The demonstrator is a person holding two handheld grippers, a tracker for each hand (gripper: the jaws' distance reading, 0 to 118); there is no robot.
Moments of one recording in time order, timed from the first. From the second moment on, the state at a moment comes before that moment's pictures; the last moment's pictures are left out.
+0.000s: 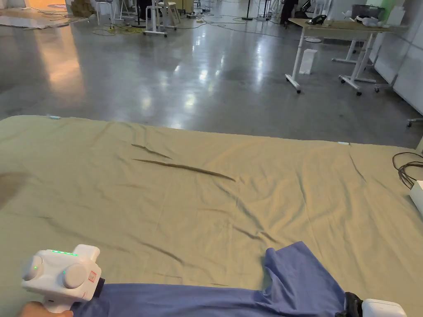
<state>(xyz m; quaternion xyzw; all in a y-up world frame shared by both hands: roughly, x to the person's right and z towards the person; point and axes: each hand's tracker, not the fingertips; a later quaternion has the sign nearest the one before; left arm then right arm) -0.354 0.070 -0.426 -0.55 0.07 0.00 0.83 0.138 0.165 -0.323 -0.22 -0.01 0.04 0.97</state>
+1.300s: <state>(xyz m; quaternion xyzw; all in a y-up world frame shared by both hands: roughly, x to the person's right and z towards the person) -0.364 0.136 -0.324 -0.41 0.06 0.11 0.90 0.199 0.143 -0.491 -0.45 0.07 0.02 0.89</state>
